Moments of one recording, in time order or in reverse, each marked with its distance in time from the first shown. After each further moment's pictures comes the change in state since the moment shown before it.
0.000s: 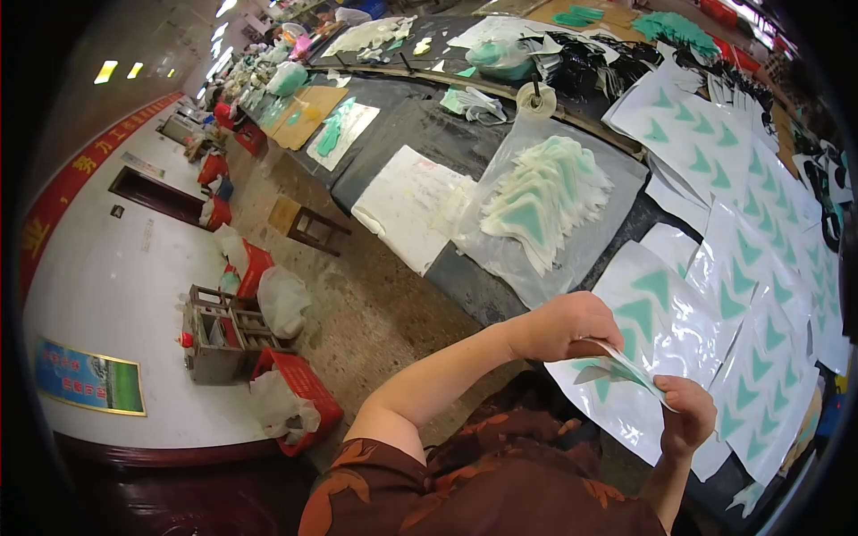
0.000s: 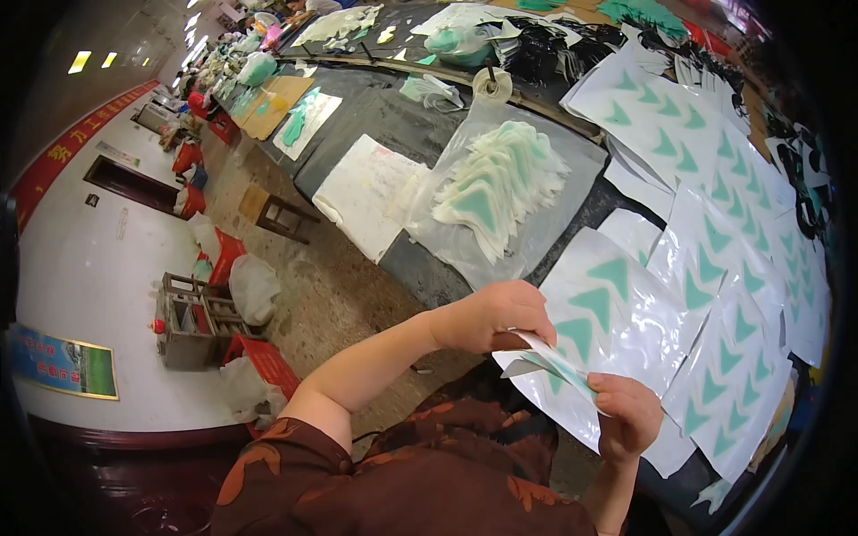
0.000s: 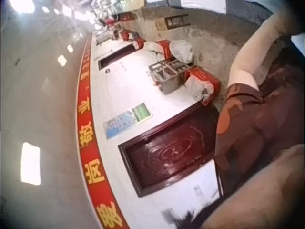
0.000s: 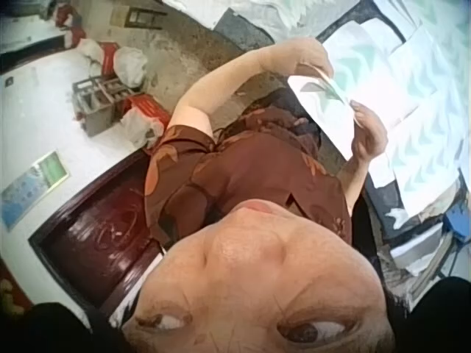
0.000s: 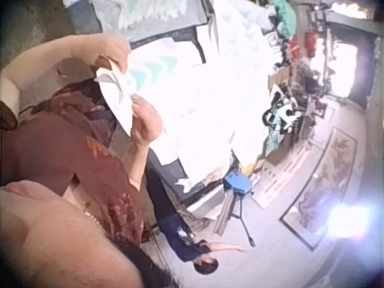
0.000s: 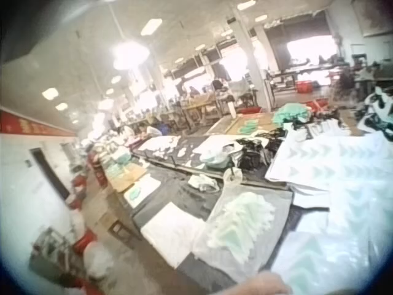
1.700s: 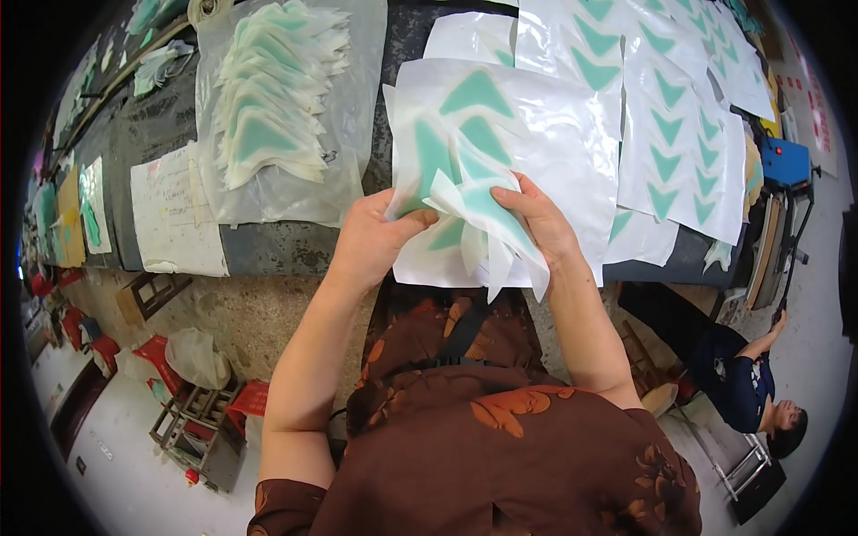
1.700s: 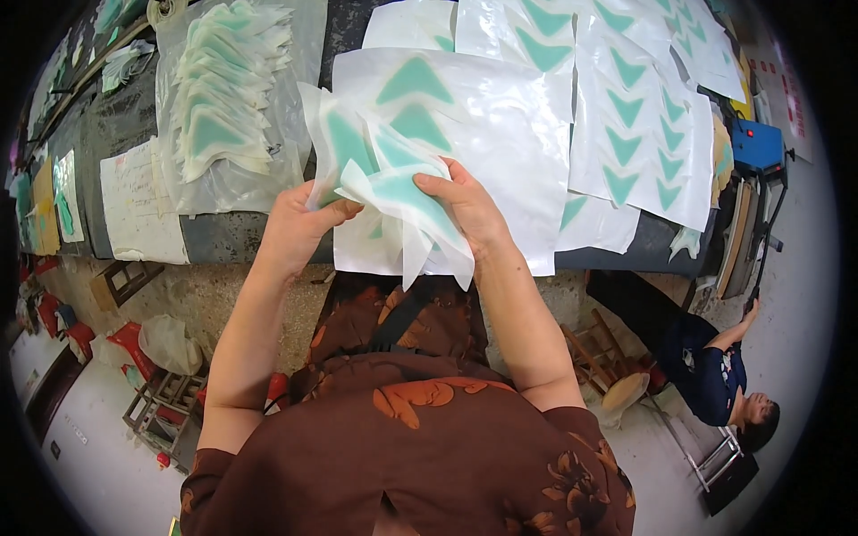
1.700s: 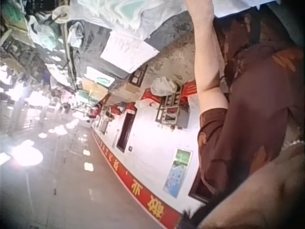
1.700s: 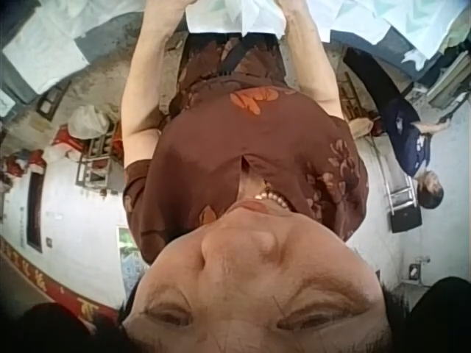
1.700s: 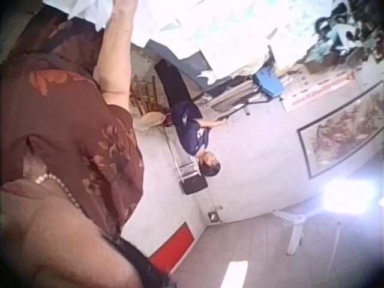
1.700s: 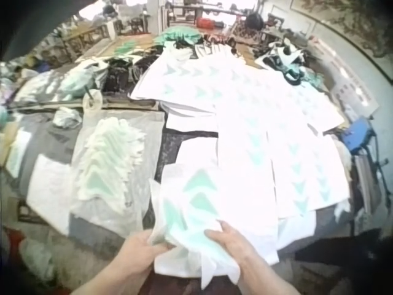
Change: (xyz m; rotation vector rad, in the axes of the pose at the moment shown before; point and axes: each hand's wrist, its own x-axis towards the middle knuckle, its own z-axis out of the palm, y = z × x) left_hand 0.007 -0.090 0.065 -0.657 0.149 -1.053; right_hand -0.043 0.137 0.031 0.890 0.560 1.355
